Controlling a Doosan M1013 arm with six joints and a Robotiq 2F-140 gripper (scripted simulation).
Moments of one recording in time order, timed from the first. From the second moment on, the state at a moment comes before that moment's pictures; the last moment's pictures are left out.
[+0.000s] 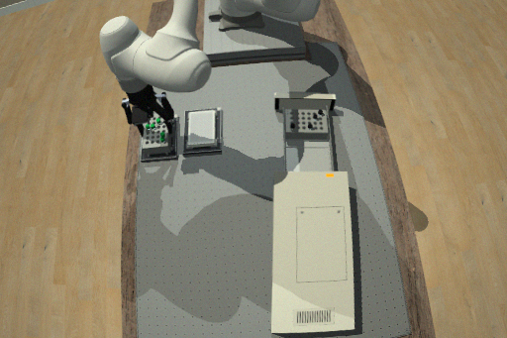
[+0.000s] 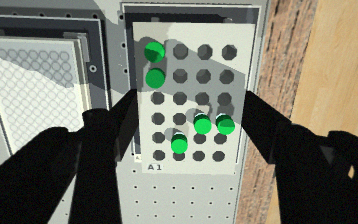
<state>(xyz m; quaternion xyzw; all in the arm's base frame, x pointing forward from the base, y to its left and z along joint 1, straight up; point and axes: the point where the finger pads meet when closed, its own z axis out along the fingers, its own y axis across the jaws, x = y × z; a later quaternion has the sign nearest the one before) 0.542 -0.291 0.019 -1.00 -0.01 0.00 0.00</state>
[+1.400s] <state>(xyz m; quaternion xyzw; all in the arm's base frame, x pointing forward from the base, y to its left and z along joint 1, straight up) 0.542 -0.291 0.017 -1.00 -0.01 0.00 0.00</state>
